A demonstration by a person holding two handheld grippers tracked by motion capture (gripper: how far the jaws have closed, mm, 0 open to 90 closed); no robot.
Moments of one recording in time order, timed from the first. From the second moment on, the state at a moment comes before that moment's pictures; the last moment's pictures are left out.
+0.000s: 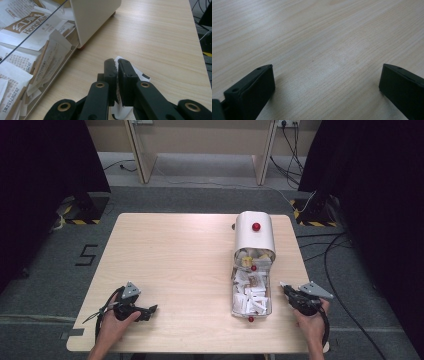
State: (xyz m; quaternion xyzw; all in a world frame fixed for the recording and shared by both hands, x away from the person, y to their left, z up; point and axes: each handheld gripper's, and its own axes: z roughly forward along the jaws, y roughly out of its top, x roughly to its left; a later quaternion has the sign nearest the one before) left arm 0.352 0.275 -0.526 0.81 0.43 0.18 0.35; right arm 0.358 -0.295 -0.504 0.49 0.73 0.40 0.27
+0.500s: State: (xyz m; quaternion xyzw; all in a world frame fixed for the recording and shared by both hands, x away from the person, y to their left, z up) left arm 0.352 0.275 -0.526 0.81 0.43 0.18 0.35; right arm 0.357 -0.295 -0.503 0.50 0.71 0.41 0.26
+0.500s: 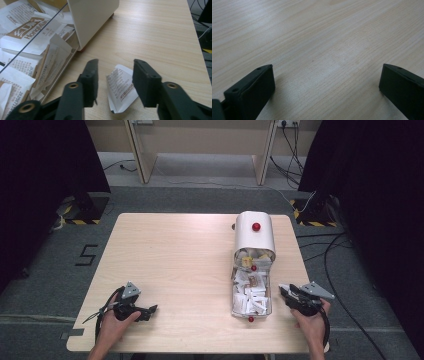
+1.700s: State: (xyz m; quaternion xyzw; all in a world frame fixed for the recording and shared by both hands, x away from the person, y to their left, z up) left arm 0.352 0.275 -0.526 0.81 0.43 0.18 0.35; right arm 0.310 -0.287 -0.484 0.49 0.72 0.41 0.28
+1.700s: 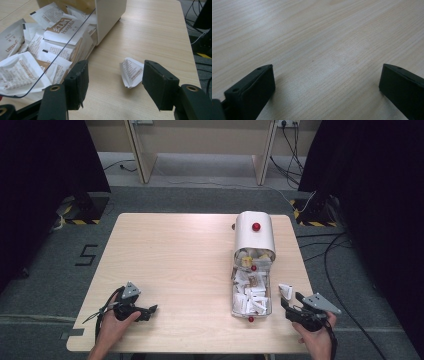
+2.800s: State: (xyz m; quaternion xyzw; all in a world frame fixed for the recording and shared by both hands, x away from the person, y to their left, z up) left arm 0.352 0.275 -0.526 0.81 0.43 0.18 0.35; right arm 0.284 -0.280 -0.490 0.48 0.73 0.39 0.27
